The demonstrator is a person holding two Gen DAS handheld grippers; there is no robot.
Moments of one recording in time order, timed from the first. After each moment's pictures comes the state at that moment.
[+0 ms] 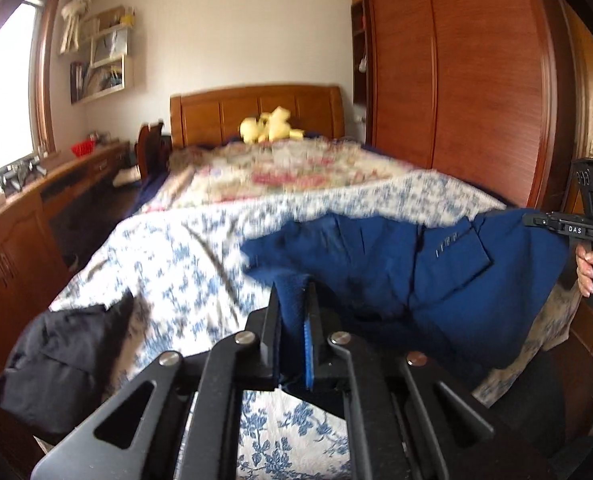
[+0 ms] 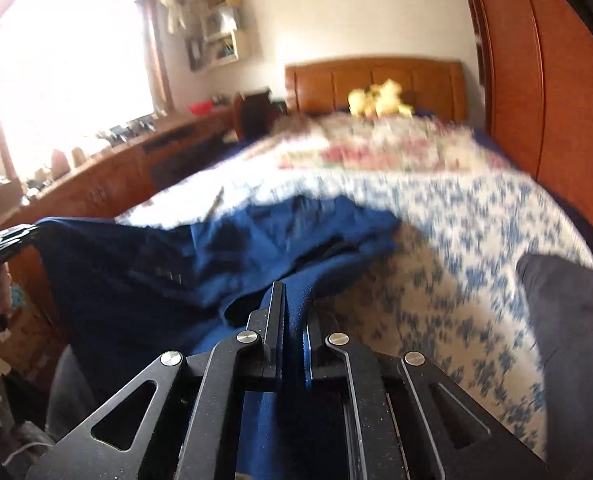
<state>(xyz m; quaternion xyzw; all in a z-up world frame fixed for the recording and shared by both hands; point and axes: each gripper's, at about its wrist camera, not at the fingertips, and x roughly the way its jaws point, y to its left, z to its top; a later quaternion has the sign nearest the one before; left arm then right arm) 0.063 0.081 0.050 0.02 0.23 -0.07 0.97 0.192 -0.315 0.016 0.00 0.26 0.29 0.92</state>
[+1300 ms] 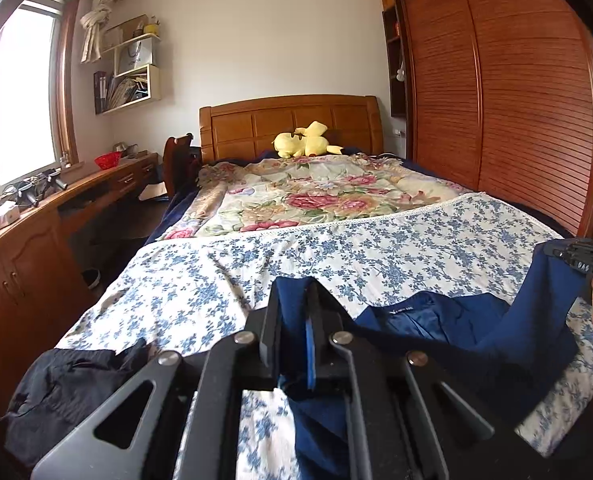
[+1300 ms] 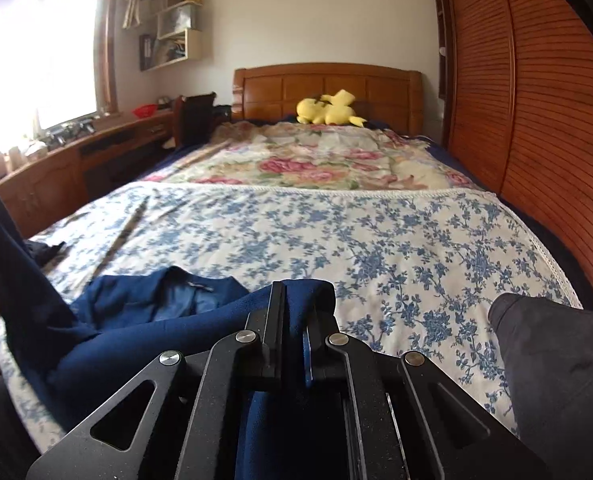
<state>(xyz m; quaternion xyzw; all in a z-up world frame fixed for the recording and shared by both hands) 0.211 0.100 0.030 0.03 0.22 0.00 0.98 0.341 -0.313 -0.037 -0.04 0.26 0.18 0.95</state>
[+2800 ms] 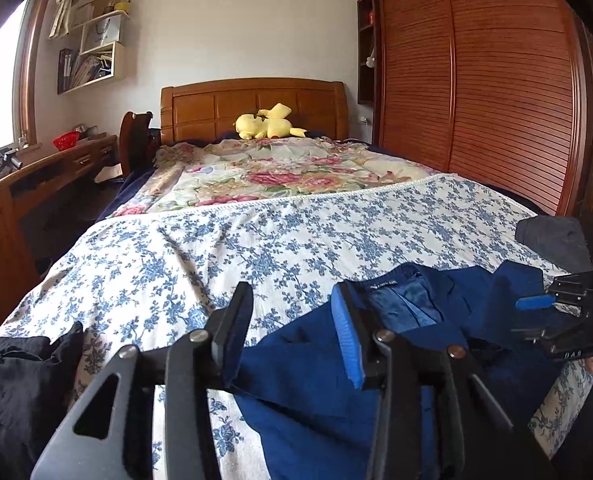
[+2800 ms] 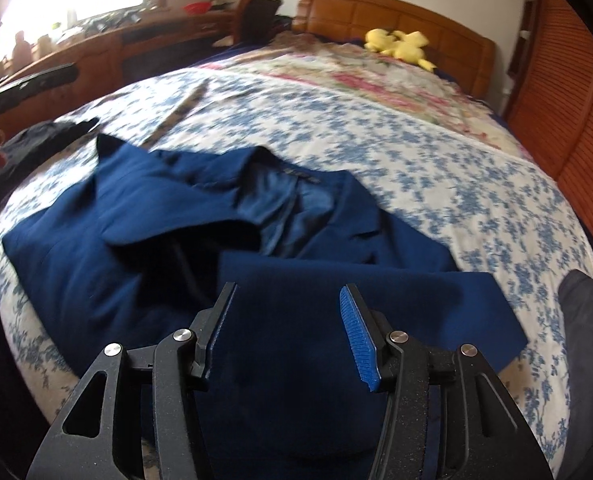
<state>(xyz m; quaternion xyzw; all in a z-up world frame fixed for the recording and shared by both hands) 0.246 0.110 -0.049 0.01 0.24 -0.08 0.97 0.288 -0.159 -0.124 -0.16 0.38 0.24 0.88</state>
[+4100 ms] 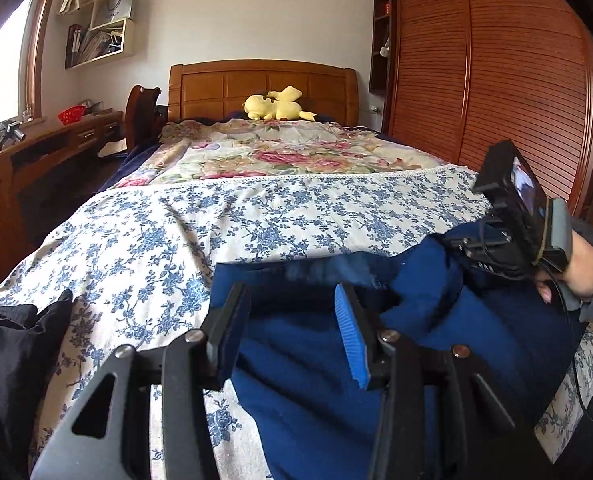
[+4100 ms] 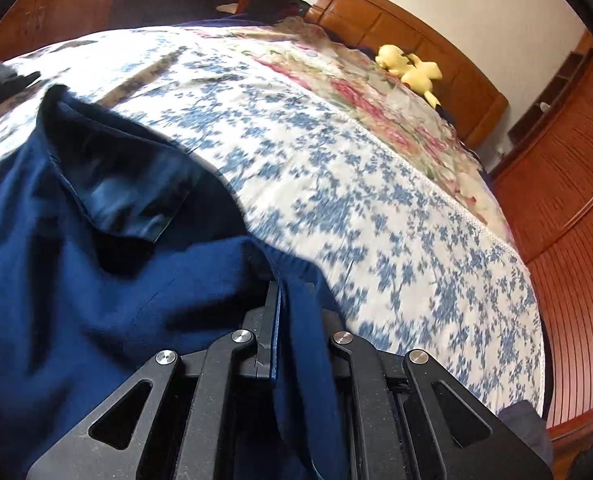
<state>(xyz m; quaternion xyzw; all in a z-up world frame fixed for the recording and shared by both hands) 0.257 0.122 -0.080 -0.02 0.26 -0.07 0.96 0.424 -0.089 -0.128 -0.31 0.35 0.17 0.87</state>
